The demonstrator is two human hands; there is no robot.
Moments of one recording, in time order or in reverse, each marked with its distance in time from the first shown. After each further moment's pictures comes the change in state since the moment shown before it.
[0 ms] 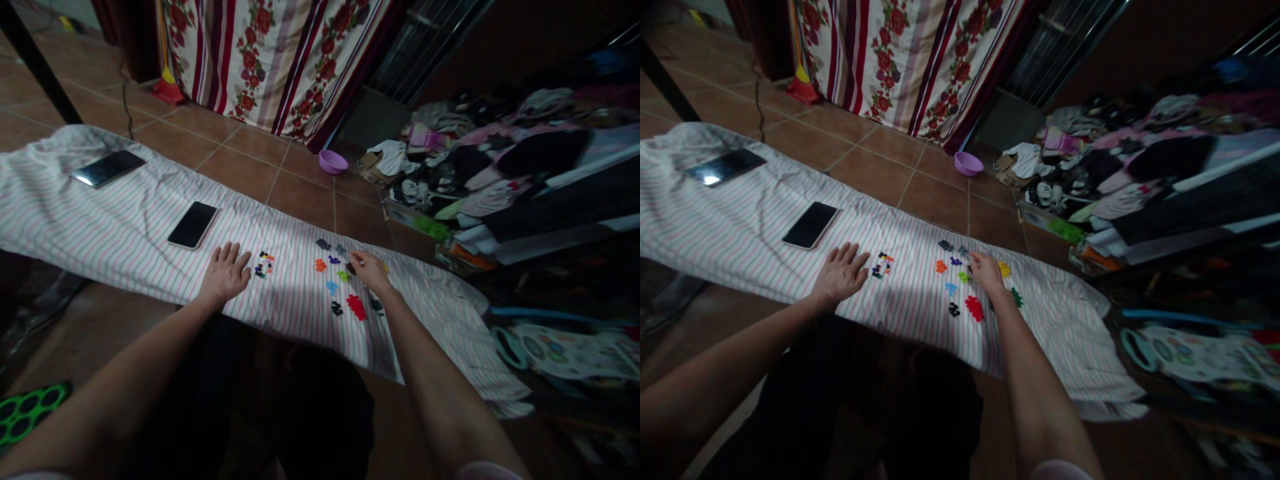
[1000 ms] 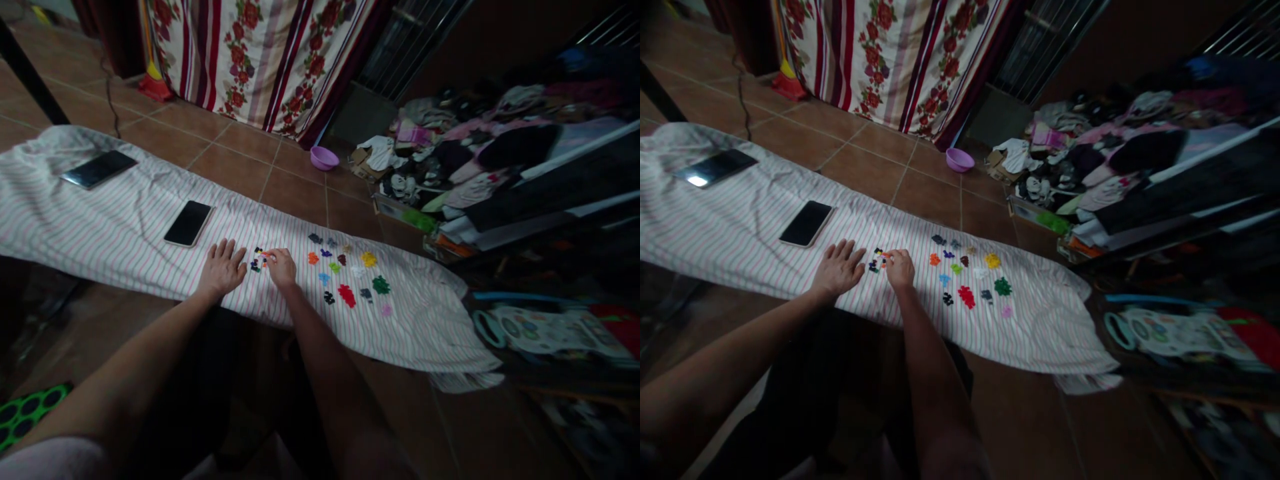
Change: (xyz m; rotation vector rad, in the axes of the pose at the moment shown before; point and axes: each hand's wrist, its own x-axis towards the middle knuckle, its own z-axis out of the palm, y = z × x) left_hand -0.001 -0.002 0.000 -0.018 0.014 0.016; right_hand -0.033 -0.191 0.110 0.309 -0.088 0.078
